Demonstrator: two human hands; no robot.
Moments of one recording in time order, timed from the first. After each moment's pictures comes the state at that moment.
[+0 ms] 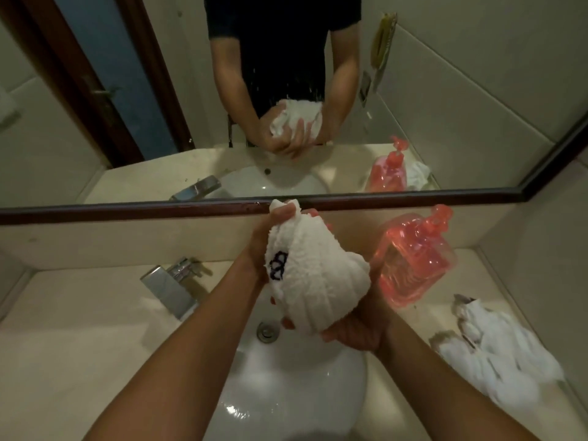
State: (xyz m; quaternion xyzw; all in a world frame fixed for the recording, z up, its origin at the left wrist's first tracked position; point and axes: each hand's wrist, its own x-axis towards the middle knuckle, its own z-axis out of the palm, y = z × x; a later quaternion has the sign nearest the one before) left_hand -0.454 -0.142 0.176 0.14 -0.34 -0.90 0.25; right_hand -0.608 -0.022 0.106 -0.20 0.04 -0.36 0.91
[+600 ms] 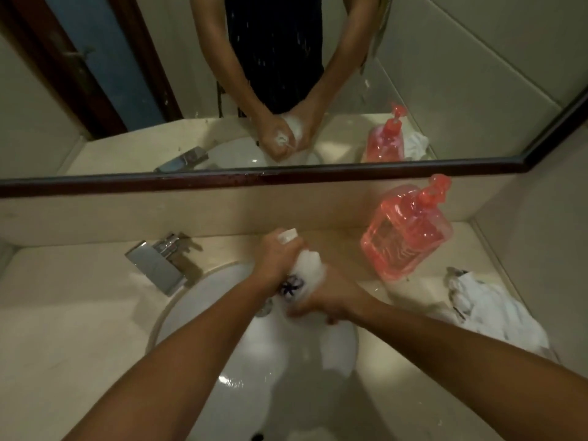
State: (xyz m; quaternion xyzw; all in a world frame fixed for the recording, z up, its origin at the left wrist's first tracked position) left_hand -0.474 -0.115 0.086 0.56 -0.54 -0.55 0.29; right_hand -0.587 -0.024 0.111 -0.46 0.70 -0.18 0.52
